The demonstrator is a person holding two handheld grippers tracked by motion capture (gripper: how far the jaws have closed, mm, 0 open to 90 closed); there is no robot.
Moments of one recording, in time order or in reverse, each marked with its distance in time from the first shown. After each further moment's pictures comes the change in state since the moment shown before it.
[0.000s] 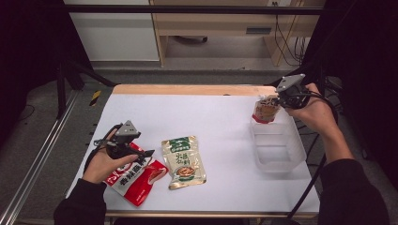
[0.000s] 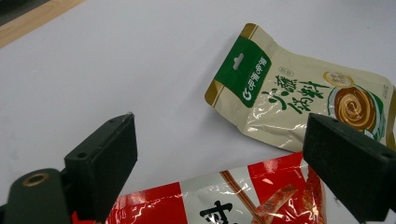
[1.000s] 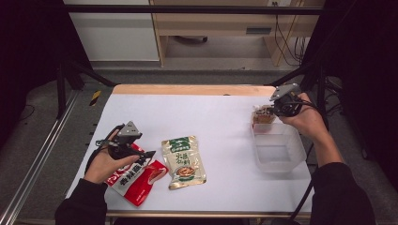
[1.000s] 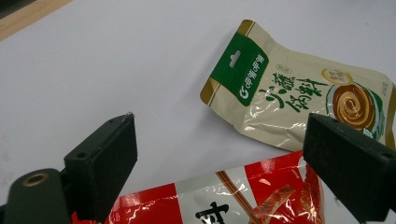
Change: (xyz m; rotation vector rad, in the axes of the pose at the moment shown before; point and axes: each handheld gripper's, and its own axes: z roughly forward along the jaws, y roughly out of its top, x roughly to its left) left arm -0.003 0.001 0.004 0.009 -0.009 0.005; right arm 0.014 -0.017 0.035 0.008 0.068 0.031
